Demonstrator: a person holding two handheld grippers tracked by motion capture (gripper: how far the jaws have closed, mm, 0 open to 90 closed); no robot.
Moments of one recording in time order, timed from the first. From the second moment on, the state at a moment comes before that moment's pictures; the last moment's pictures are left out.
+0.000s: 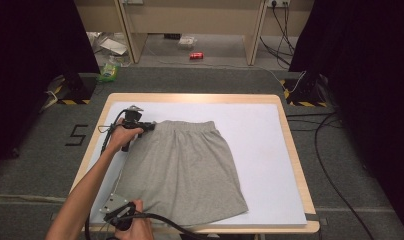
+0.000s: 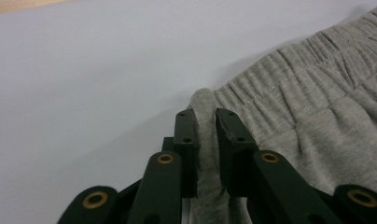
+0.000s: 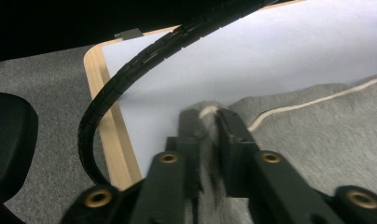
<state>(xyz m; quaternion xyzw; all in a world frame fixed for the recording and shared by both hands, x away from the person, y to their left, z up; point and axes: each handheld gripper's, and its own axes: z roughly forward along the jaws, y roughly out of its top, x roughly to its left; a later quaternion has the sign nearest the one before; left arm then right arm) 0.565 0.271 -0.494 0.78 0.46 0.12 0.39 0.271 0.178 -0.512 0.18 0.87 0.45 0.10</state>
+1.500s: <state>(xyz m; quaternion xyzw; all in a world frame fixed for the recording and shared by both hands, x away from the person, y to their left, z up) 0.563 0.161 -0.393 0.78 0.48 0.12 0.38 0.261 -0.022 -0.415 0.26 0.78 0.55 0.15</state>
